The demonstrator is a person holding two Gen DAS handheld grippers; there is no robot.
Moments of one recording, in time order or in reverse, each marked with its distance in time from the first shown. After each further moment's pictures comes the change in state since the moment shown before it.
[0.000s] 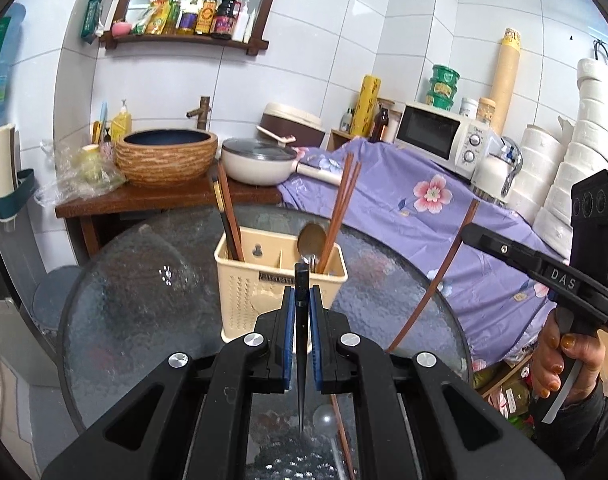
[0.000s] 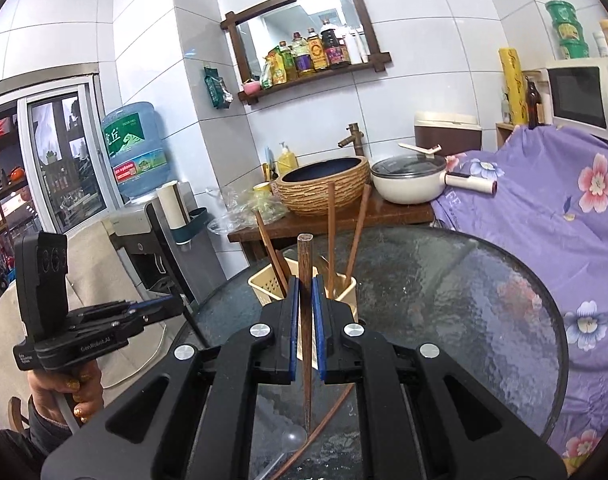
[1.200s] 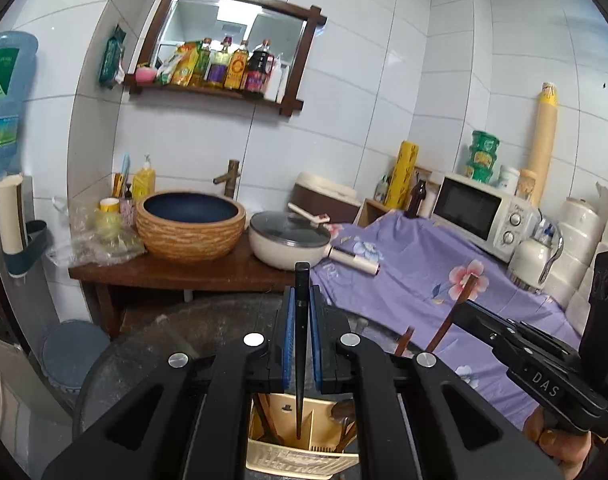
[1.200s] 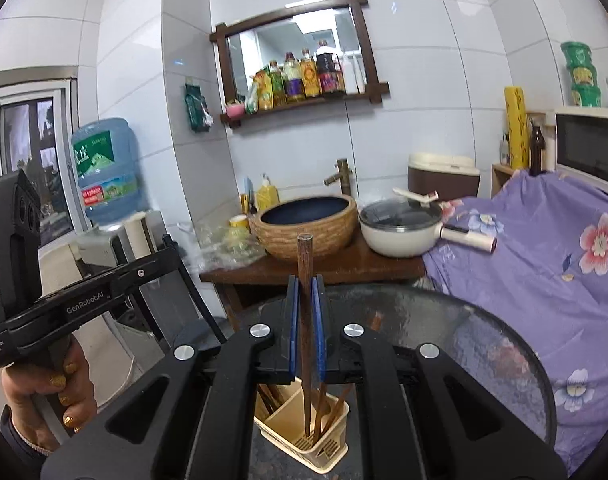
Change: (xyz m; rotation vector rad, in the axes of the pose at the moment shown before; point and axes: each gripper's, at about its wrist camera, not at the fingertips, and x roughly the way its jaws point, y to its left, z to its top) left arm 0.051 0.017 0.123 -0.063 -0.170 0.114; right arm 0.086 0.014 0.092 -0.041 -0.057 -0.099
